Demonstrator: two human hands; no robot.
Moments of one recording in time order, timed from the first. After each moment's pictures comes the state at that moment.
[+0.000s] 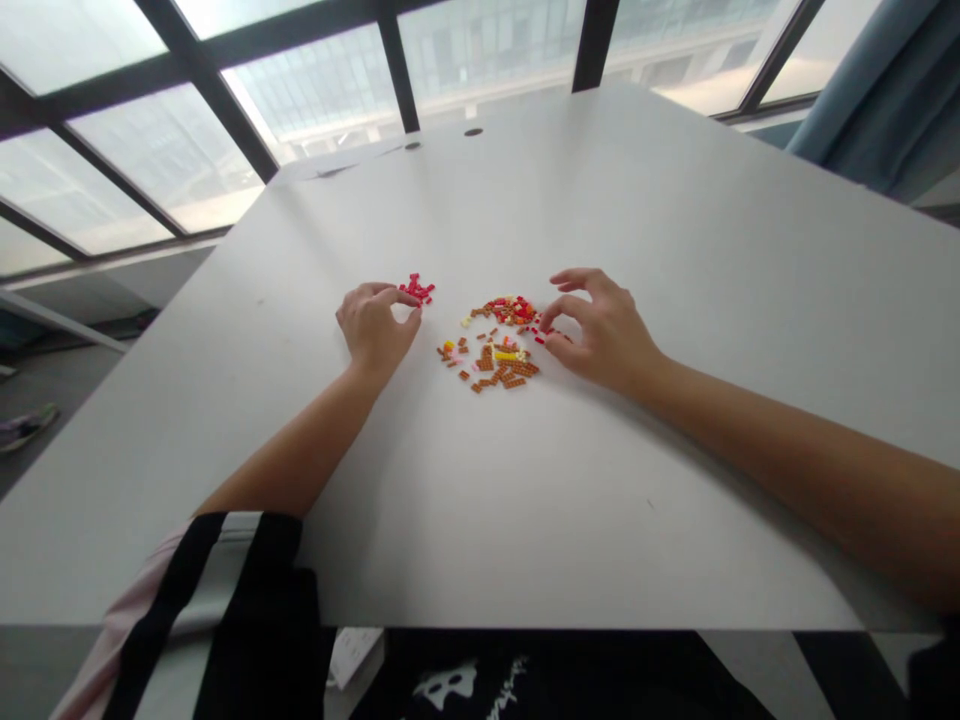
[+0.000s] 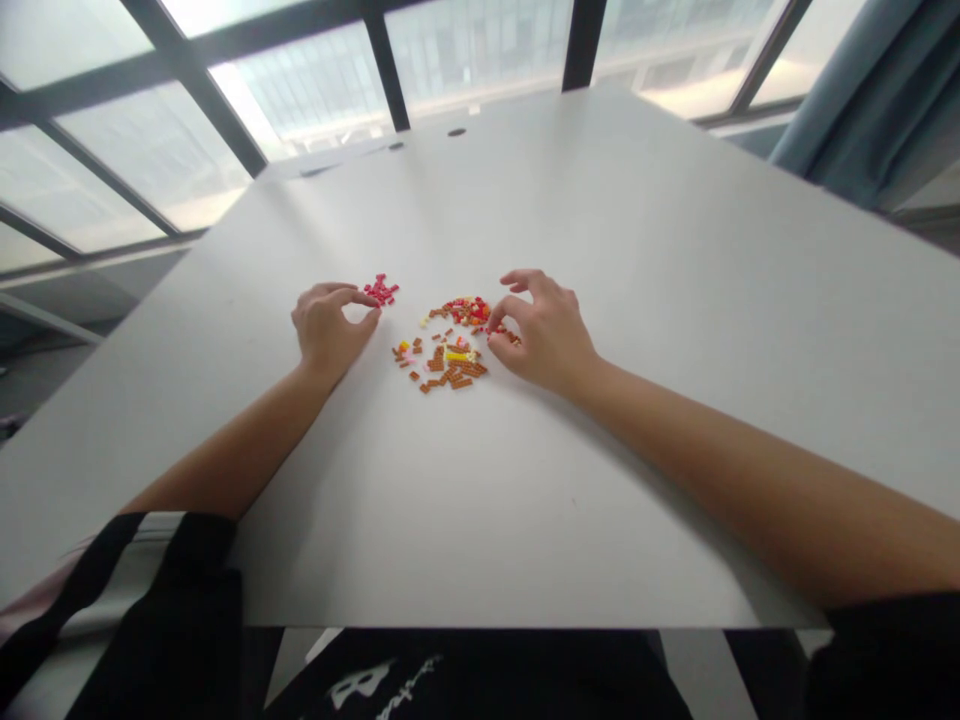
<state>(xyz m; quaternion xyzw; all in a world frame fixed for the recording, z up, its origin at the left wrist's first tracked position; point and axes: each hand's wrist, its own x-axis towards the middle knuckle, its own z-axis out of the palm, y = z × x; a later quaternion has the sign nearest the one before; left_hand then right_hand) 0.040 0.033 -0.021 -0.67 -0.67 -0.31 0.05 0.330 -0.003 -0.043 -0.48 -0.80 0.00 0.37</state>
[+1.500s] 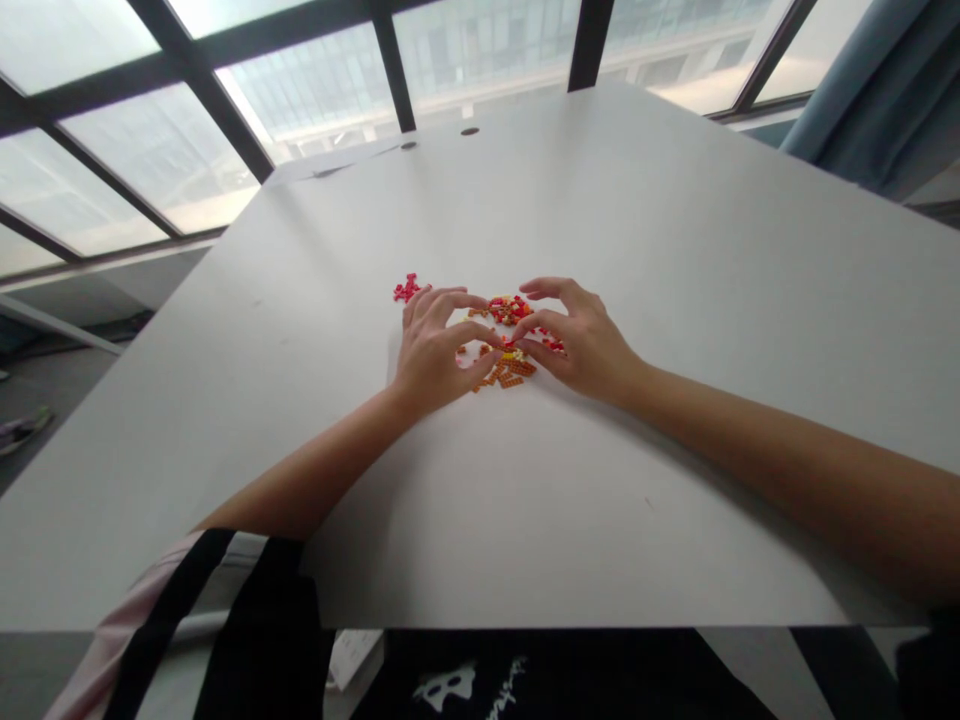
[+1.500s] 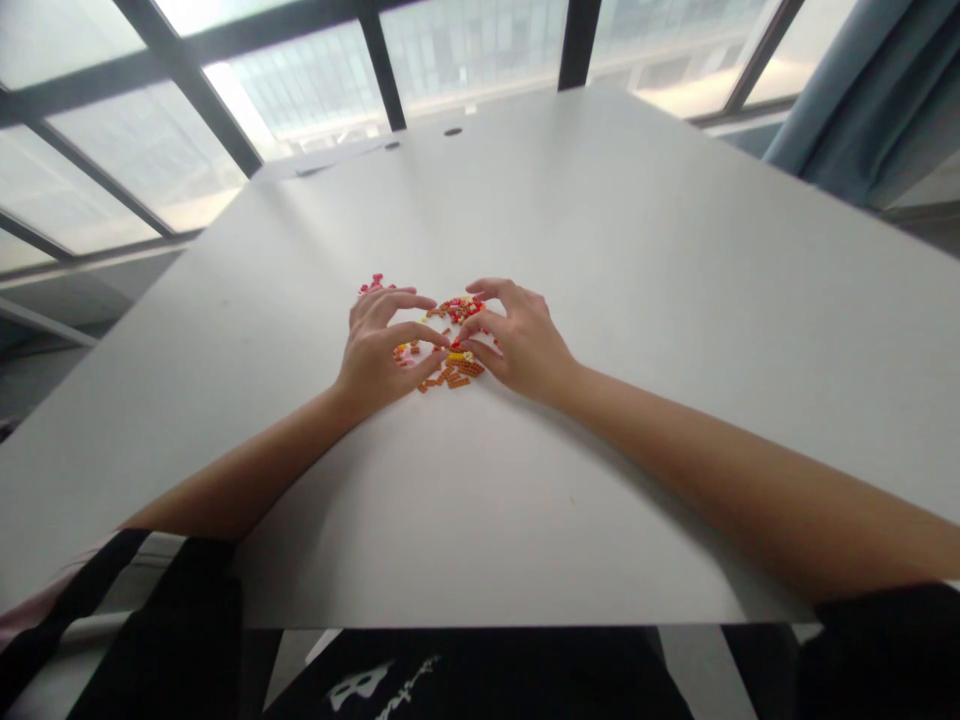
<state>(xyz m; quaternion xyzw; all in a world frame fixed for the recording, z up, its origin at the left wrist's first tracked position) 0.088 -0.009 -0.019 -0.86 -0.41 -0.32 0.02 0.319 -0.013 -0.032 -0.42 -0.83 0.06 0.36</state>
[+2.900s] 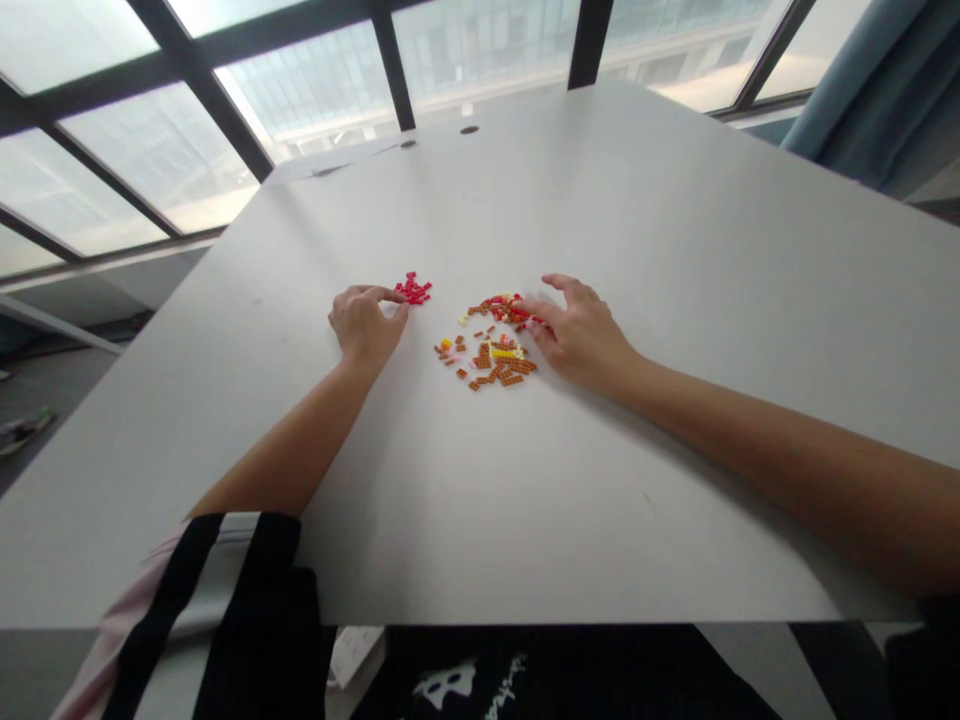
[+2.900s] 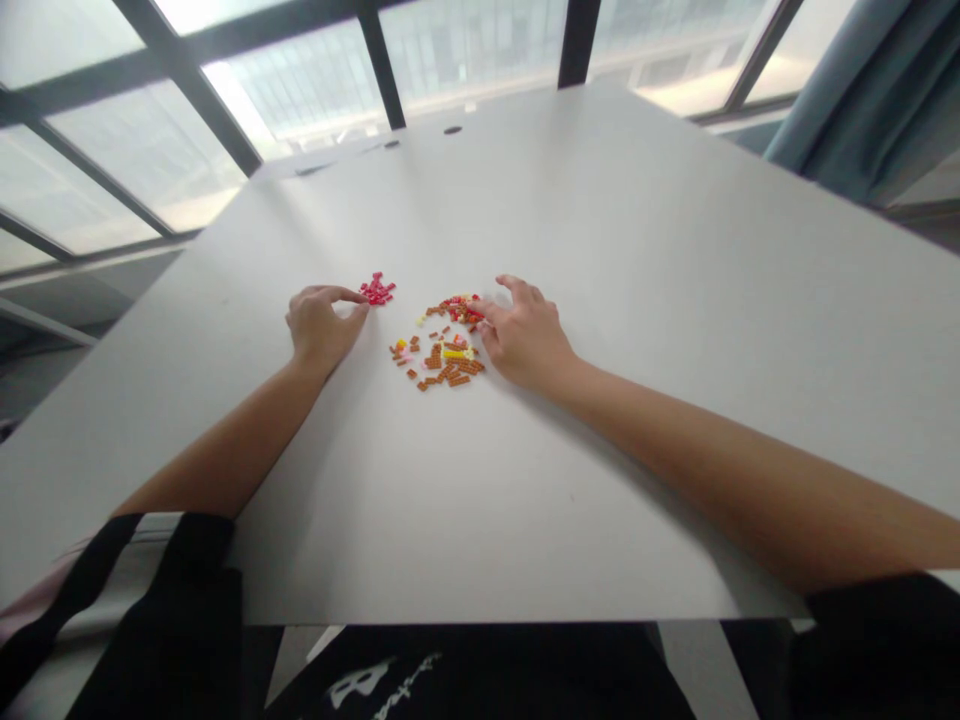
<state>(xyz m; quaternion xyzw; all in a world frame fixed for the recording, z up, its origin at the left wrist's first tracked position) 0.027 0.047 -0.028 -0.64 -0.71 -0.29 0.04 0.316 0.002 -0.056 -0.53 -0.79 0.01 0.31</state>
